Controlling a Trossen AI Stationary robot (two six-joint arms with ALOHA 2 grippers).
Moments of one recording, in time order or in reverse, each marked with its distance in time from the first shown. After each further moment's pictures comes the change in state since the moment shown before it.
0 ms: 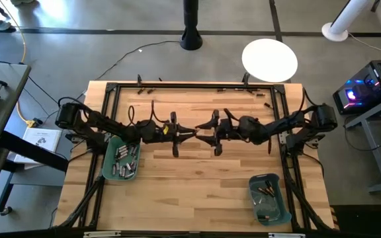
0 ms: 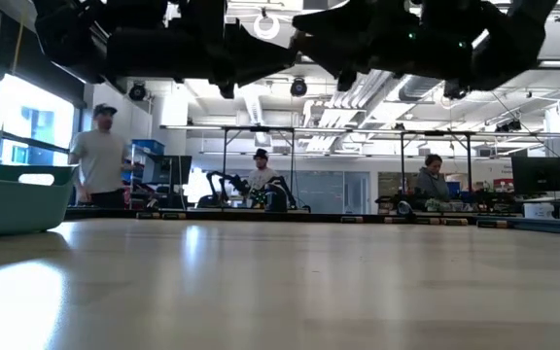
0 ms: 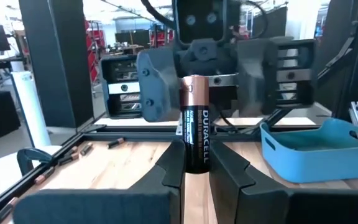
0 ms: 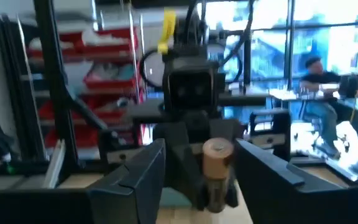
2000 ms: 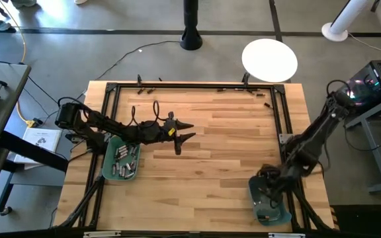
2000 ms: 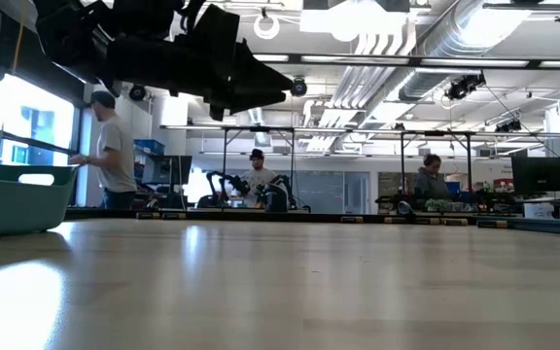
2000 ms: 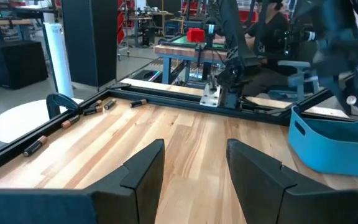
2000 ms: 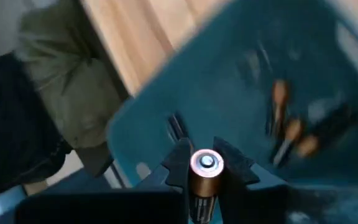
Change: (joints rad) left arm 0.001 0.000 0.001 -0.130 -0.128 -0.142; right arm 0.905 -0.550 0.091 -1.807 0.003 1.420
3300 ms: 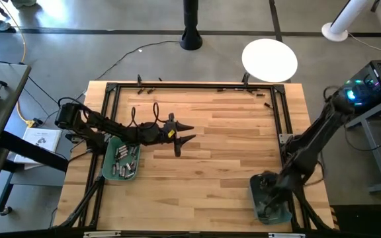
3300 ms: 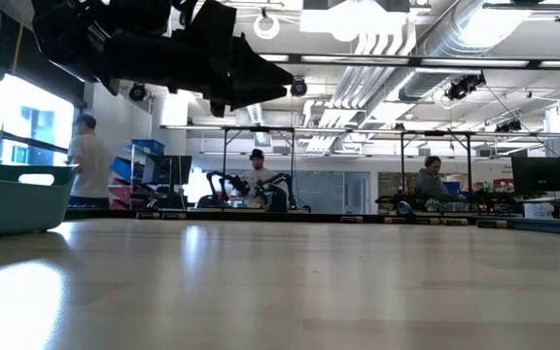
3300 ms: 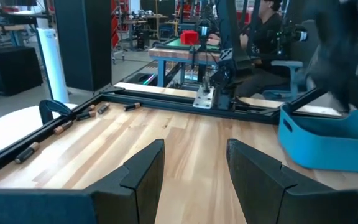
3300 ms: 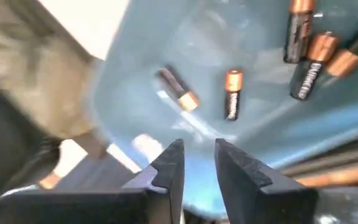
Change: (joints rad) left arm -0.018 0.000 0.000 0.012 0.000 0.021; right arm 0.023 0.161 0.087 -0.034 -0.176 0.225
